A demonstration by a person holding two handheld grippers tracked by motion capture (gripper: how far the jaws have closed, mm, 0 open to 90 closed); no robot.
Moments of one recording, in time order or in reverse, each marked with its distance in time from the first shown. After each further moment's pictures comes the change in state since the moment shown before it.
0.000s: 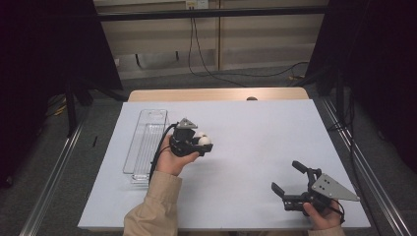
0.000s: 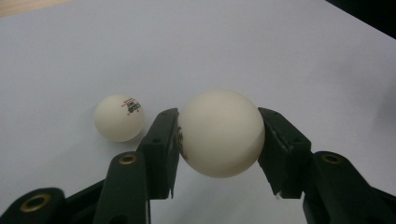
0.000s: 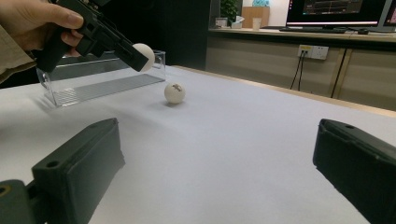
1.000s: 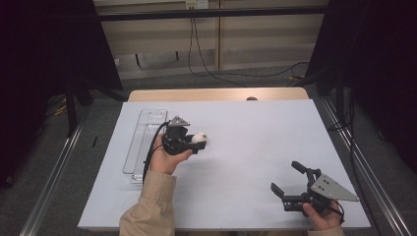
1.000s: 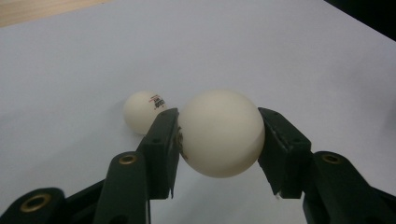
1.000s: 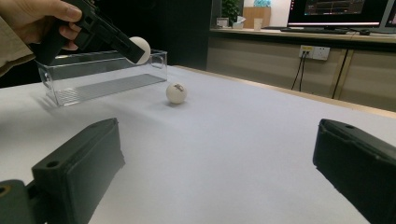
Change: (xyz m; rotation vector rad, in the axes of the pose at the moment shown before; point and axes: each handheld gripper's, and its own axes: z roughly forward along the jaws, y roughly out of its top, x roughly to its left) left arm 0.010 -0.001 -0.015 -0.009 0.032 -0.019; right arm 0.002 0.000 0.000 -0.001 0.002 0.000
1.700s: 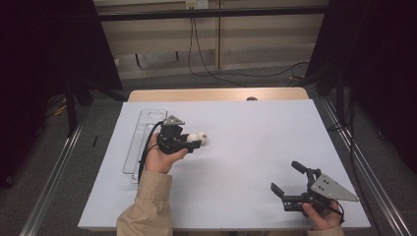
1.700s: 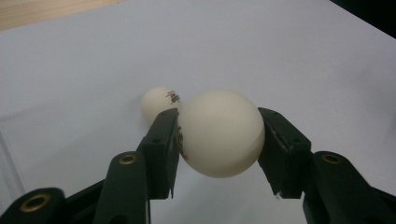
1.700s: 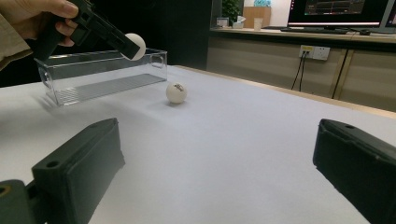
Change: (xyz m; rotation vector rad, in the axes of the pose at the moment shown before) left arm 0.008 -0.001 -0.011 0.000 0.023 -0.013; right arm 0.000 0.000 0.000 0.002 0.001 -0.005
